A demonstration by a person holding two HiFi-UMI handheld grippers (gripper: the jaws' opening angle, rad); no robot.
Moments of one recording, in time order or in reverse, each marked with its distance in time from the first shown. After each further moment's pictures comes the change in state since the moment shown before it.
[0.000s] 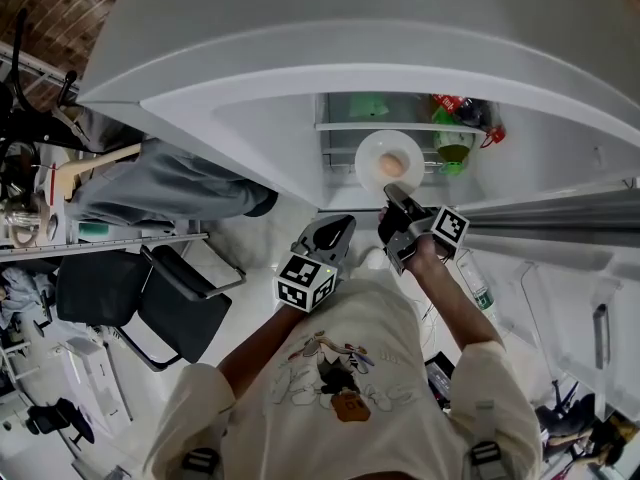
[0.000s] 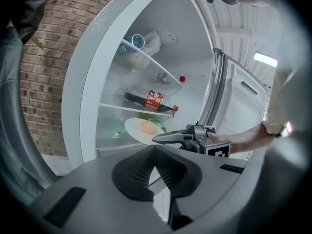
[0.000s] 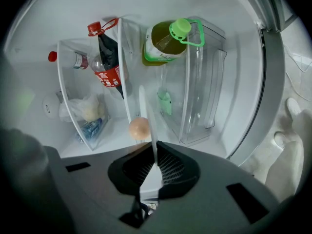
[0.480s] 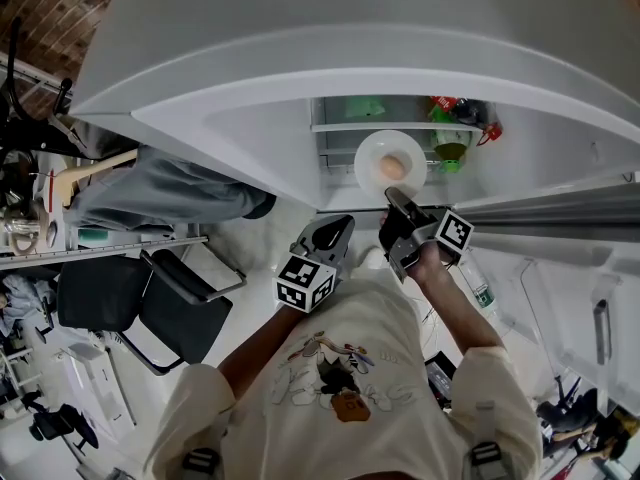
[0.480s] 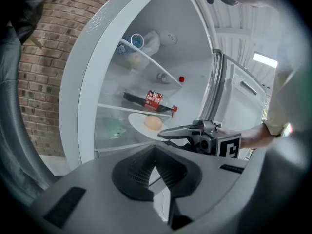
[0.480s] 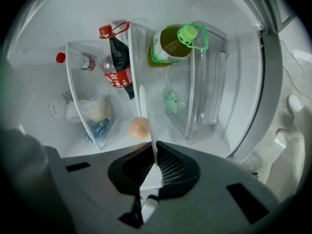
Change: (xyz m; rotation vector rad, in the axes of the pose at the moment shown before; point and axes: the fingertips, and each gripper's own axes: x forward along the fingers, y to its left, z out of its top) left arm 0.002 -0.002 0.002 0.003 -0.001 -0.013; right arm -0.016 0.022 -0.007 0.011 -0.006 0.034
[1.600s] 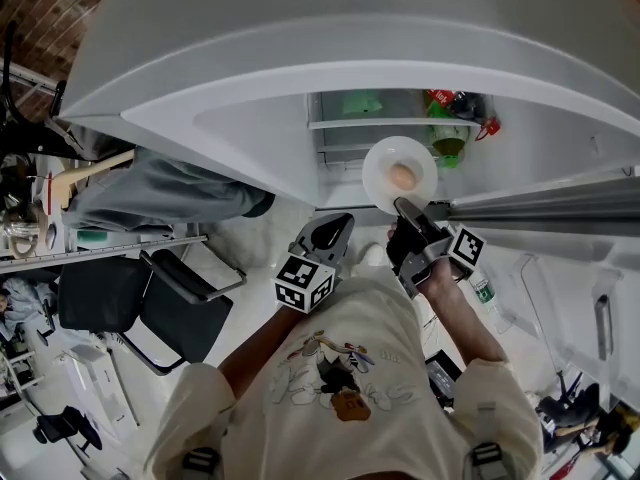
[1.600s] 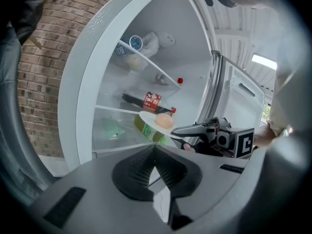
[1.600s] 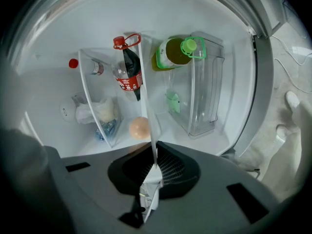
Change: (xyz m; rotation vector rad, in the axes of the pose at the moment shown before) left arm -0.003 -0.004 0.004 -0.001 -0.011 -0.012; right arm -0.037 0.021 -0.012 0.020 -0.011 0.026
